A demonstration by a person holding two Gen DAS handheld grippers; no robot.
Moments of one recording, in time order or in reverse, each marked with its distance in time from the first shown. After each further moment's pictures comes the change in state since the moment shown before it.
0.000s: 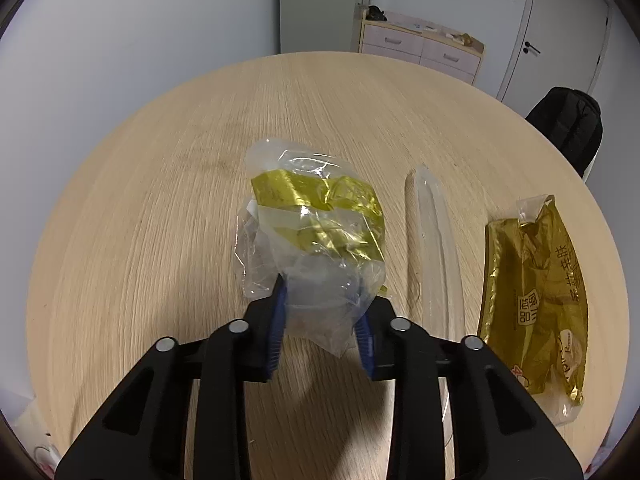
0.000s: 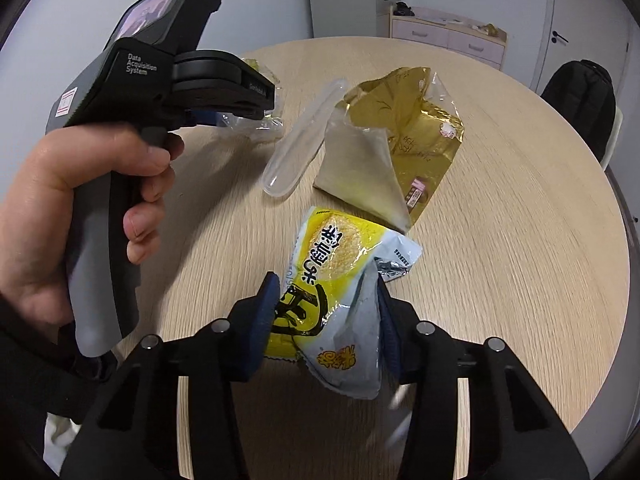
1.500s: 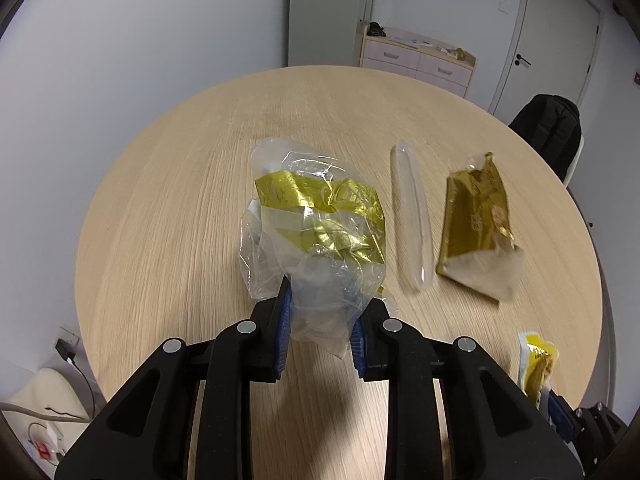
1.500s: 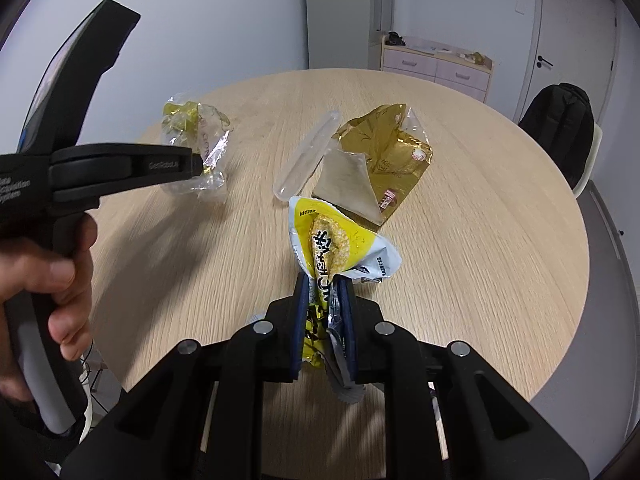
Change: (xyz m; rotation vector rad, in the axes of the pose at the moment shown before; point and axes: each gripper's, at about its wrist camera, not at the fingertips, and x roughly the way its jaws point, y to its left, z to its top) left arm -0.098 0.016 -0.075 -0.019 -0.049 -0.016; right arm -0.061 0.009 -0.028 -0.018 -0.103 -0.056
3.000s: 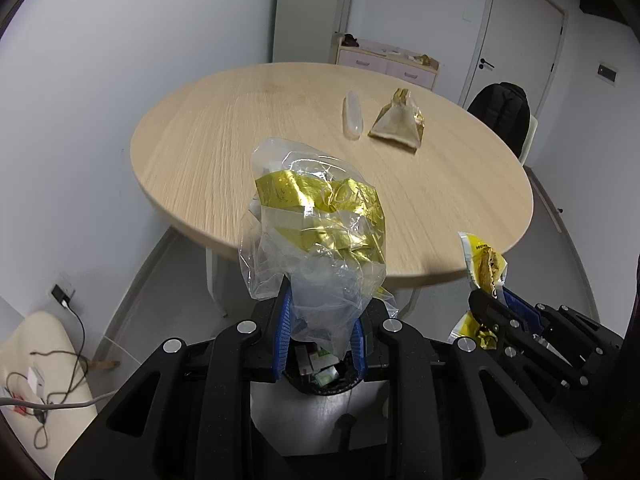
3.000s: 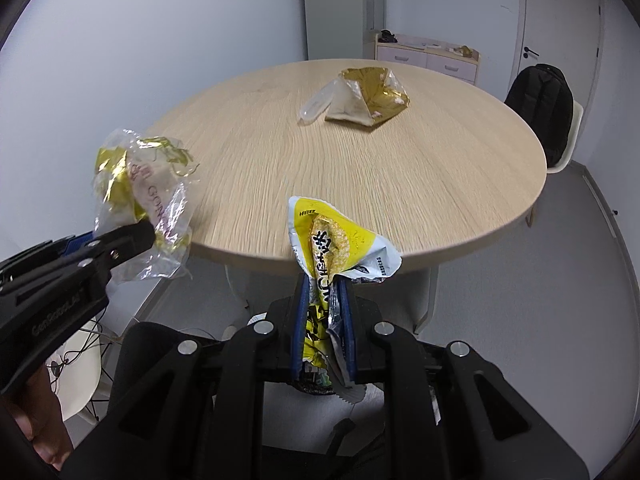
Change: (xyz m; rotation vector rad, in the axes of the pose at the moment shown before) left arm -0.126 0.002 -0.192 0.012 -0.061 -0.082; right arm -0.080 0.018 -0.119 0.032 -0.006 -0.001
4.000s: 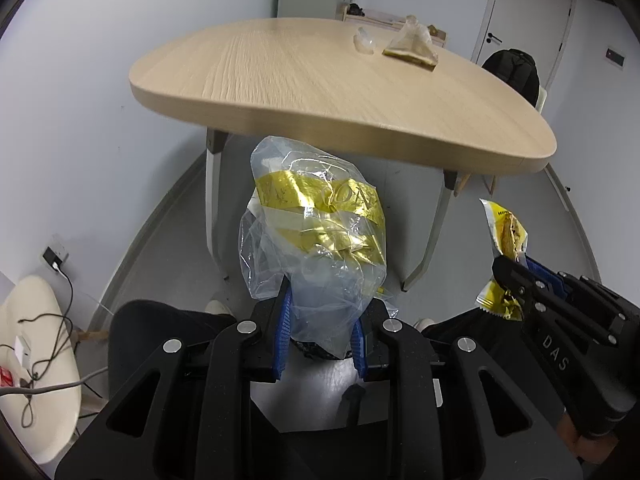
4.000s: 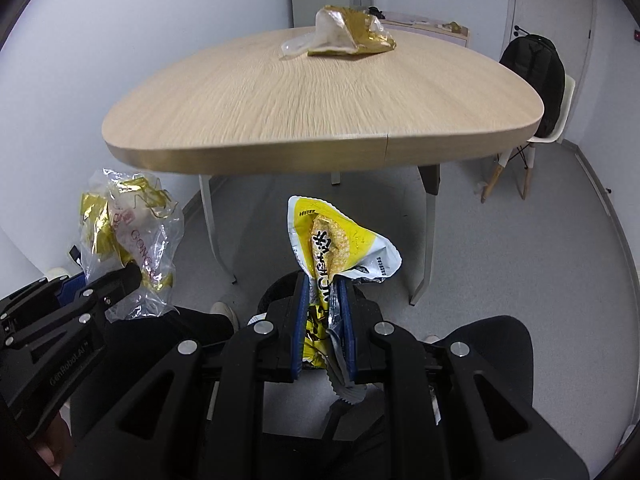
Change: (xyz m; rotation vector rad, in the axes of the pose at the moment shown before) left arm 0.045 0.010 -0.083 -0.004 0.094 0.016; right arm 0.047 -0.004 -0.055 0.026 0.066 -0.043
